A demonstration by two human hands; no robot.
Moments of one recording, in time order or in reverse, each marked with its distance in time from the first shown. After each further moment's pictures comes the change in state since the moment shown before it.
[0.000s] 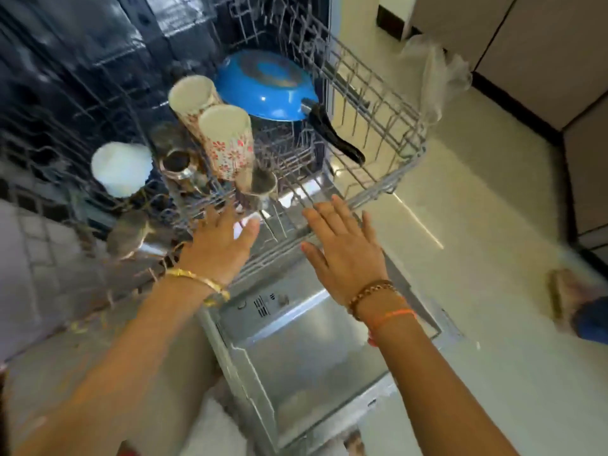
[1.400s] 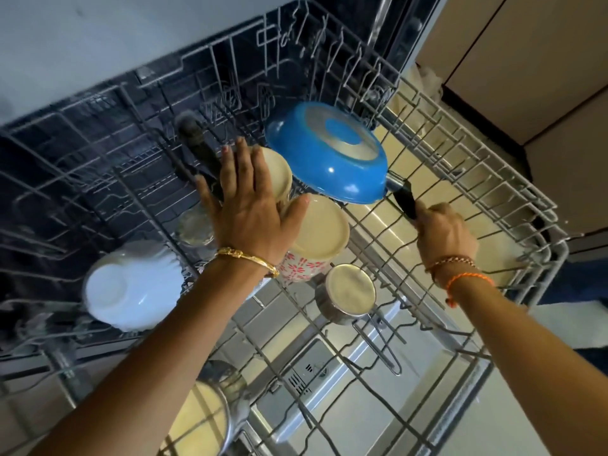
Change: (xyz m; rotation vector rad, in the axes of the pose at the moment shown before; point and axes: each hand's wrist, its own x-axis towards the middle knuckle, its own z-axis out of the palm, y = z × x) left_hand 0.199 -0.018 -0.098 0.175 0.309 0.352; right_hand 0.193 0.028 0.003 -0.277 0.104 0.712
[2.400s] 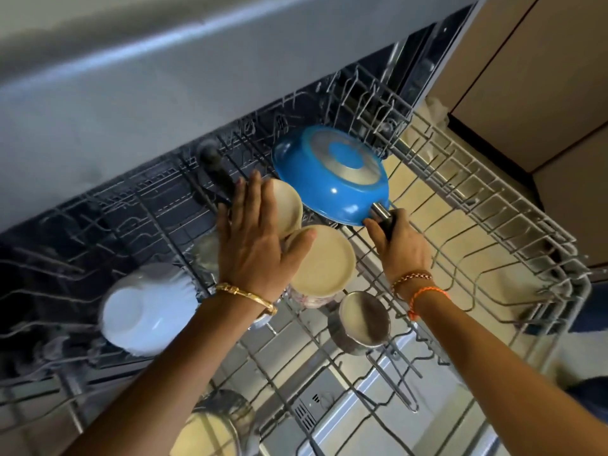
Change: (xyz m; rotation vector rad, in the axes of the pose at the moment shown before) left_hand -0.002 -0.020 0.002 -0.103 0.079 0.093; right_hand 0.004 -0.069 0.000 0.484 0.070 0.006
